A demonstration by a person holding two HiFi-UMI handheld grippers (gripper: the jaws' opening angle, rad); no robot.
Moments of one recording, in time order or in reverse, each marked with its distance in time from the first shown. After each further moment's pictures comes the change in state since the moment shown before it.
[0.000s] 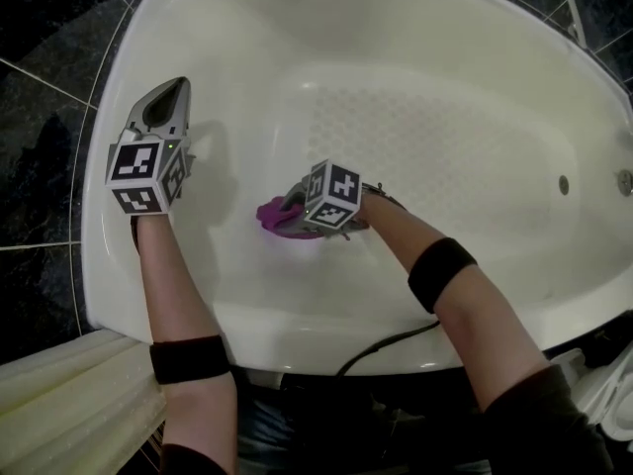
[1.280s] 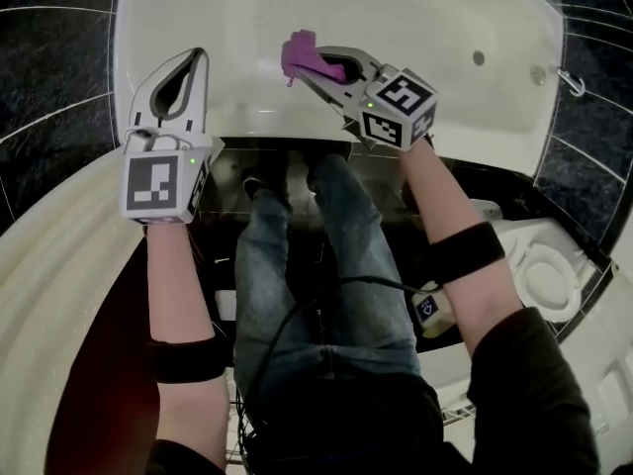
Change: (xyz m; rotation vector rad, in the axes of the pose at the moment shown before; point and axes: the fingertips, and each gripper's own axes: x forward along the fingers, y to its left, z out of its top) left arm -0.245 -0.139 0.330 -0.143 0.108 -0.181; right arm -0.367 0.285 0.198 0.270 -0.571 -0.588
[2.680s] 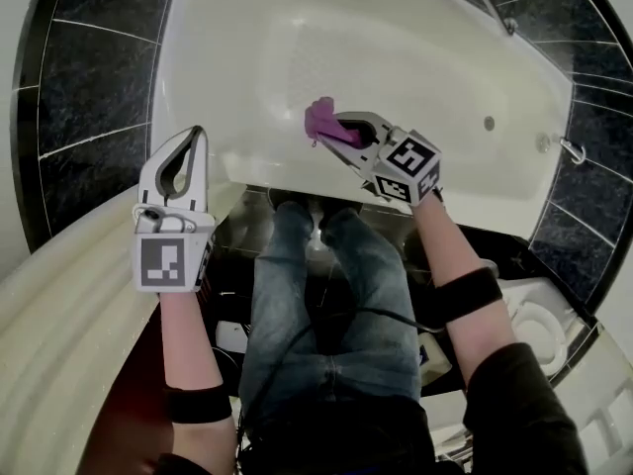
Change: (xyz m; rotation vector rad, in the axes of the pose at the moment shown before) left arm -0.050 0.041 0.042 -0.063 0.009 0.132; right arm 0.015 0.005 0.013 -0.065 0.121 0.132
